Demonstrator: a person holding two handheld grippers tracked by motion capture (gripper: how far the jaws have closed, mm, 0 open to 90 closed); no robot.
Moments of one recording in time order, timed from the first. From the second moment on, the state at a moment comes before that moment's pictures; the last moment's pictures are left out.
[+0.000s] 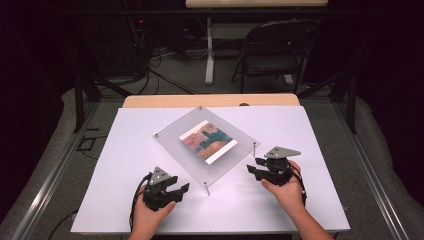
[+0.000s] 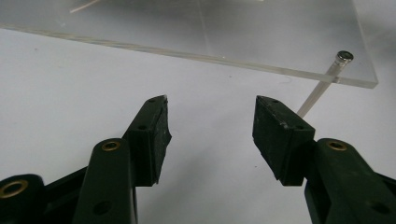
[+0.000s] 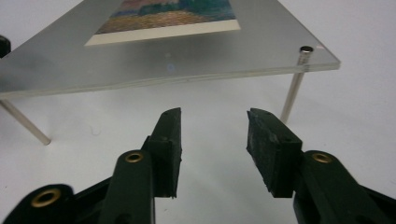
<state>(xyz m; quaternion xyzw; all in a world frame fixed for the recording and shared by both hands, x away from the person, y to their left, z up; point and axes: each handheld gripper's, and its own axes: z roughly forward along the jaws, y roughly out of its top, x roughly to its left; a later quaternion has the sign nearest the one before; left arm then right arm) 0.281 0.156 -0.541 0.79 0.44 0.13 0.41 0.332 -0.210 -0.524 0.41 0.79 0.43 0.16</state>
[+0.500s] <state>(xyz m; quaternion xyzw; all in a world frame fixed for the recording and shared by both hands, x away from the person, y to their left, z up) 0.280 0.147 -0.550 0.79 0.43 0.10 0.42 0.354 -0.229 -0.541 0.42 0.77 0.44 0.22</state>
